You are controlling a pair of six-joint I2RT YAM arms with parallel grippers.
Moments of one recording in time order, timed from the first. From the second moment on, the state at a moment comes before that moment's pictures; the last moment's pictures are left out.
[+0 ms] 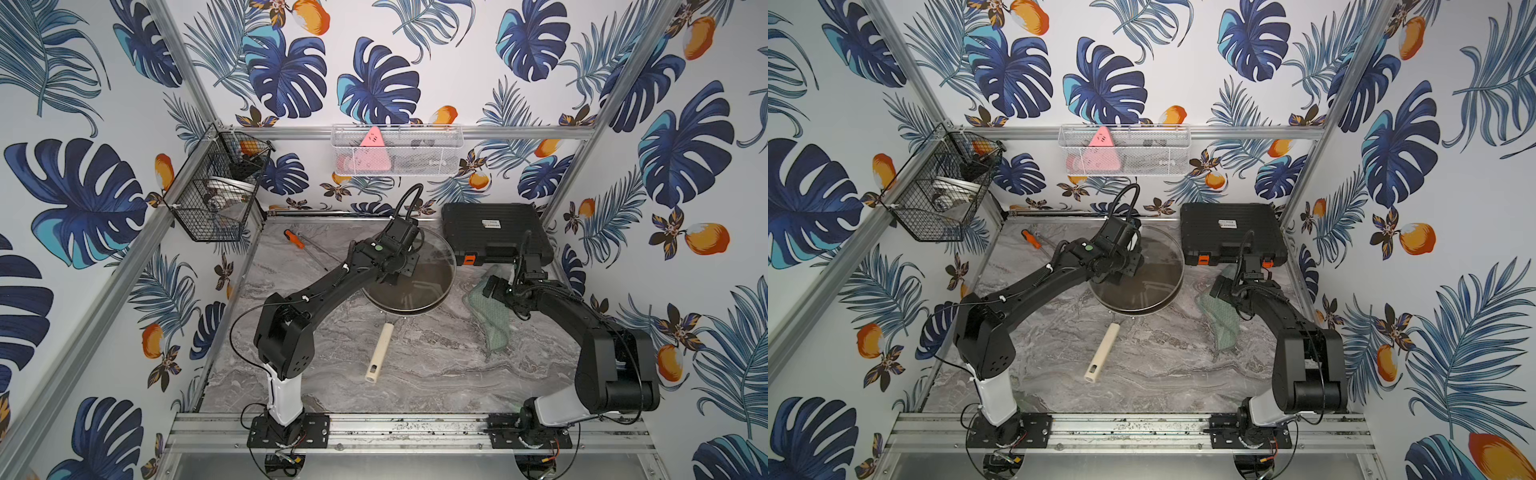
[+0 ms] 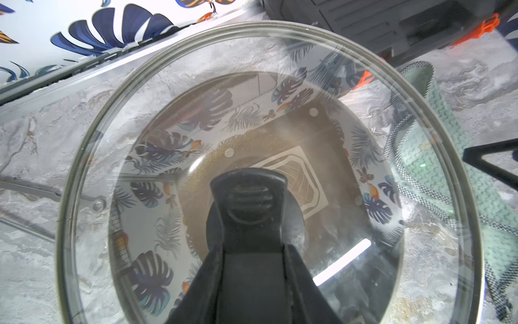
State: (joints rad) left arm -0.61 1.86 1.73 -0.70 -0.18 -0.18; right arm 0.02 1.52 0.93 -0.46 -0.03 0.45
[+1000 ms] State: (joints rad) left arm -0.61 1.66 1.67 -0.84 -0.23 -0.12; right arm 0.14 1.82 1.10 -0.59 0.13 0.42
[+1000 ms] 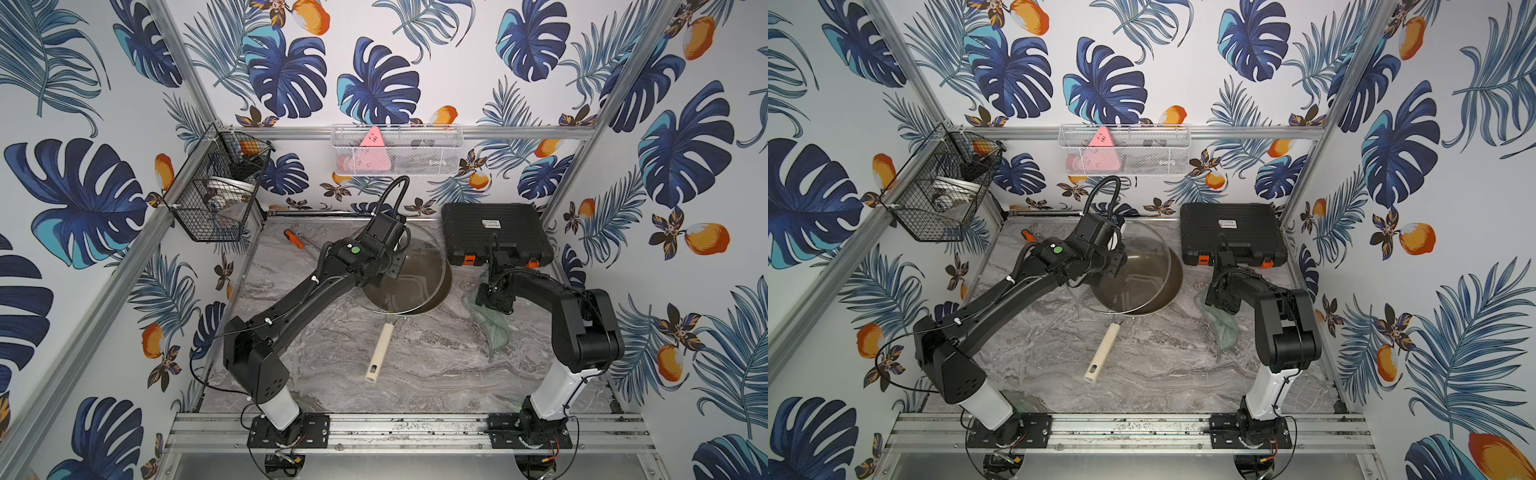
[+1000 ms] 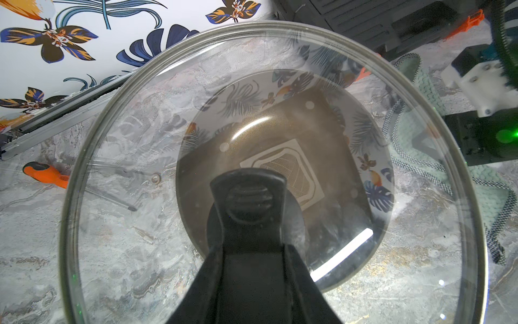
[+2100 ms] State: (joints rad) left arm -0.33 1.24 1.11 -0.20 0.36 -0.22; right arm 0.15 1.34 1.08 -0.44 -0.44 0.34
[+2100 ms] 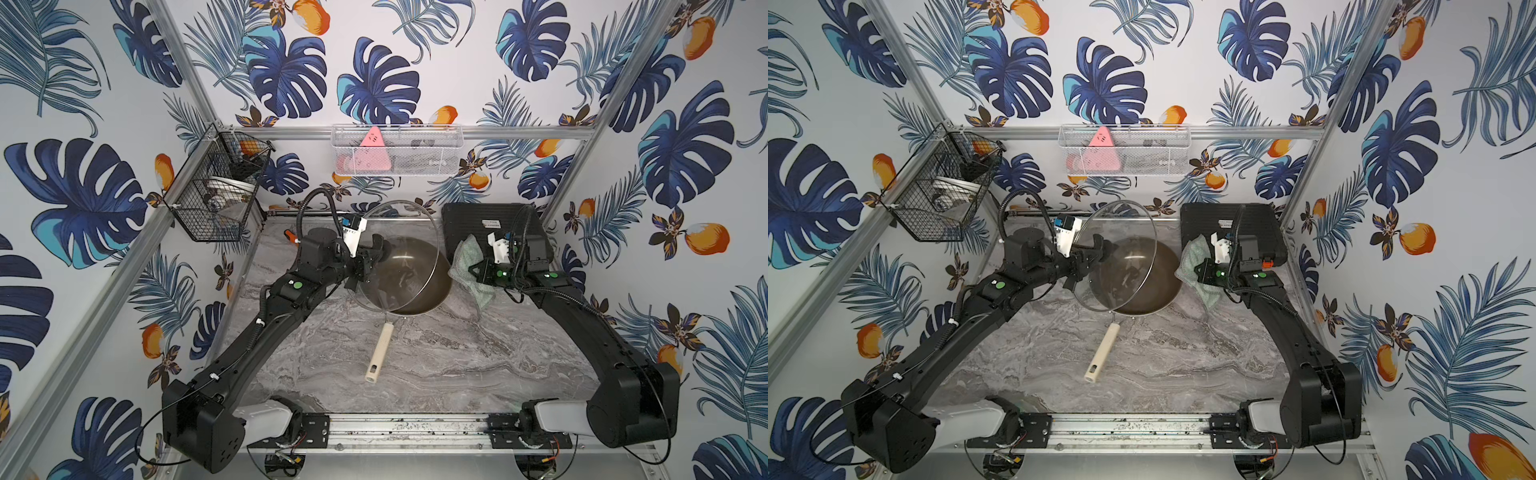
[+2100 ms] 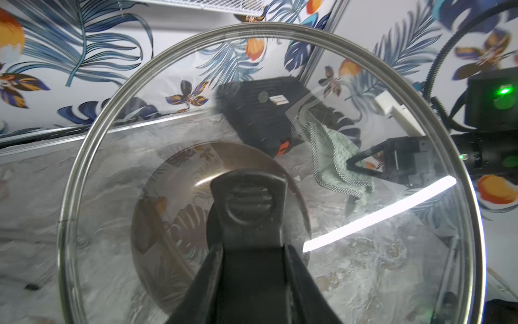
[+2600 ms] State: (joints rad) left arm -0.12 1.40 0.89 0.79 0.71 -0.80; right arm 0.15 1.32 1.16 -0.20 -0.72 0.44
